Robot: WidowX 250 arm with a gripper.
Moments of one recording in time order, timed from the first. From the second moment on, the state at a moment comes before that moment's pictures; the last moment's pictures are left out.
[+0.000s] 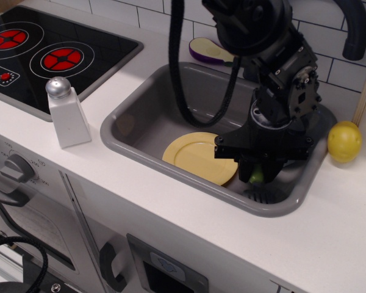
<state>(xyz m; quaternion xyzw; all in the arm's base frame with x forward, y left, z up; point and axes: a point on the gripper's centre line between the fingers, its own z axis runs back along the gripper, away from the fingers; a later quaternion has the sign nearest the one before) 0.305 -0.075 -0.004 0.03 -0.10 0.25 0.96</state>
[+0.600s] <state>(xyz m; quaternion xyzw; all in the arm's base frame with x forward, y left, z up) 0.295 -0.079 -0.014 -0.02 -0.05 0.23 0.97</state>
